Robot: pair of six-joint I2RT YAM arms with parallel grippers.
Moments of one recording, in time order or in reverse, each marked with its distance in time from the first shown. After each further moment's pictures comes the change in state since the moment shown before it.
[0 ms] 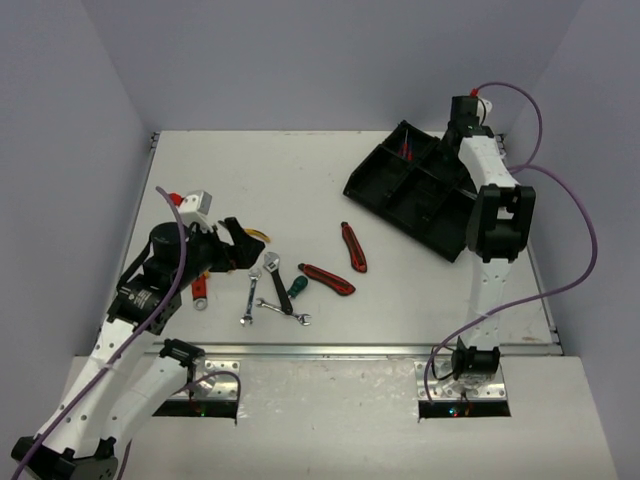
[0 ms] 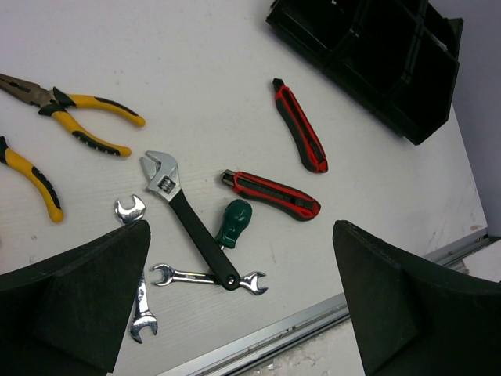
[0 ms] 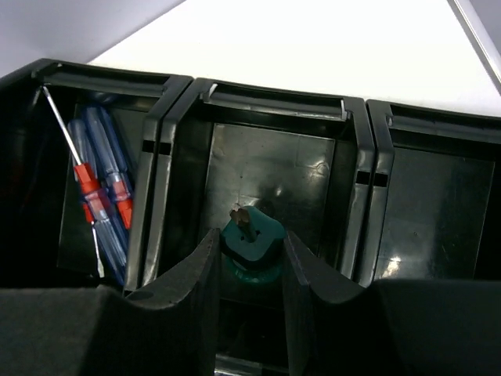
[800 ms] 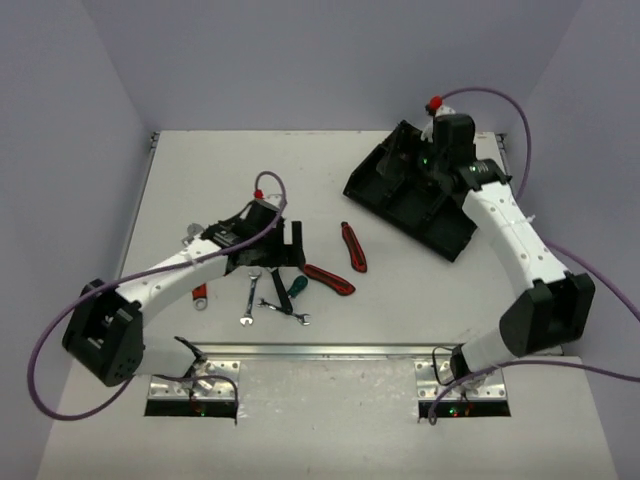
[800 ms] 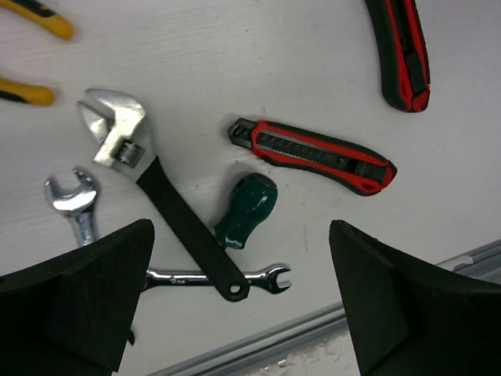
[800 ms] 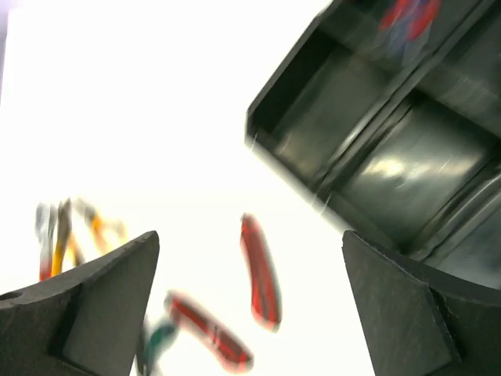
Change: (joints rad) left arm -0.237 0.663 0.117 0.080 -0.107 -0.051; right arm 0.268 -0.797 -0.595 -0.067 -0.379 0.013
